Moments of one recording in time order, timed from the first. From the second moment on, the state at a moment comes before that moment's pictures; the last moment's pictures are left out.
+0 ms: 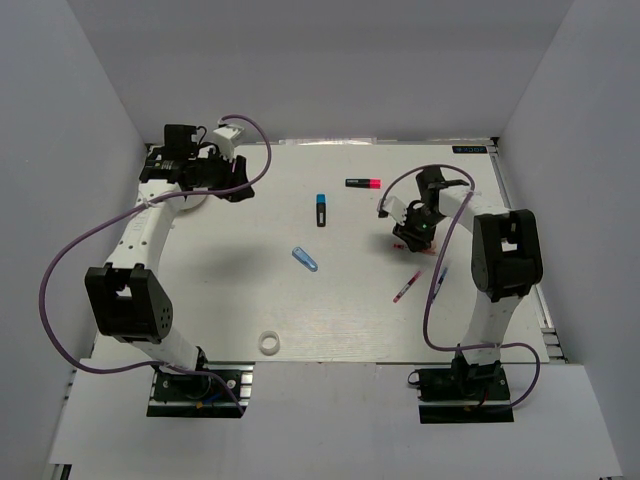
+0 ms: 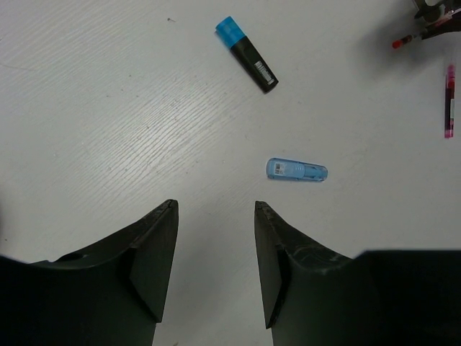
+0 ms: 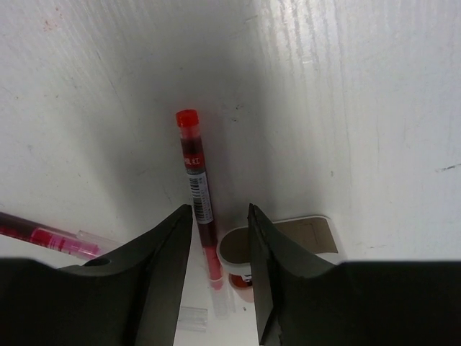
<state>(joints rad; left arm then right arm) -0.06 1.59 1.51 -0.70 0.61 0.31 0.19 1.92 1.32 -0.77 -0.29 -1.09</state>
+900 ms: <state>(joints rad) -0.07 1.60 1.53 -0.70 0.61 0.31 0.19 1.82 1.31 -0.92 -0.32 -1.13</state>
